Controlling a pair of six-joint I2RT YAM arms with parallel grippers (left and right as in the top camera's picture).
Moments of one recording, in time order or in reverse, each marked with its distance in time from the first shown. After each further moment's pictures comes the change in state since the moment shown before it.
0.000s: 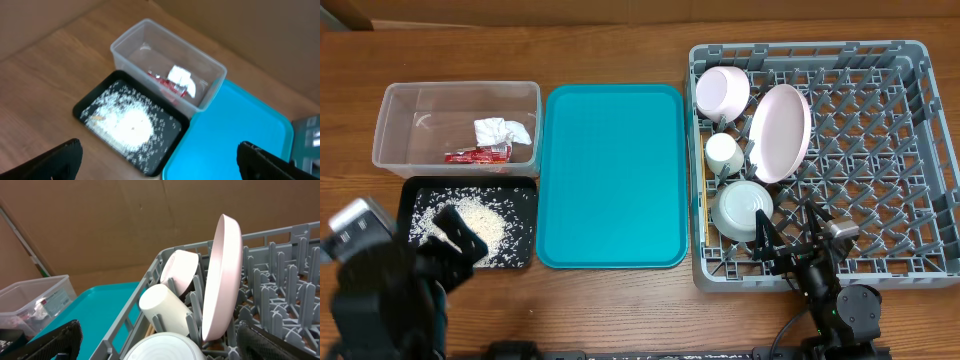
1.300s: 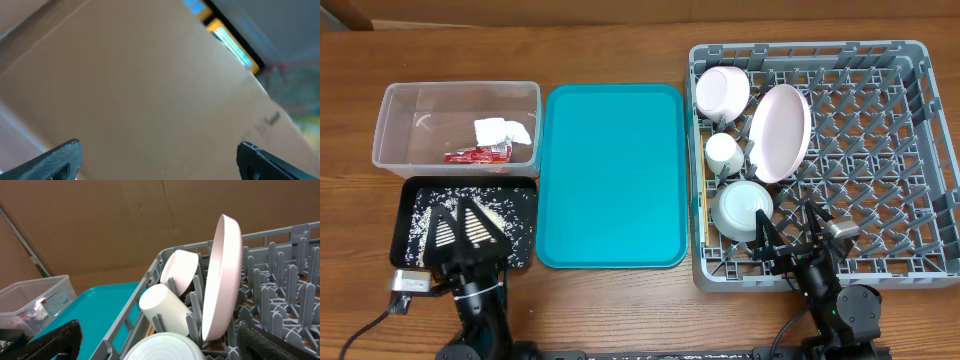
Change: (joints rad) left arm 0.000 -0.686 -1.204 1.600 0.128 -0.236; right arm 0.000 0.000 0.000 0.000 0.000 0.000
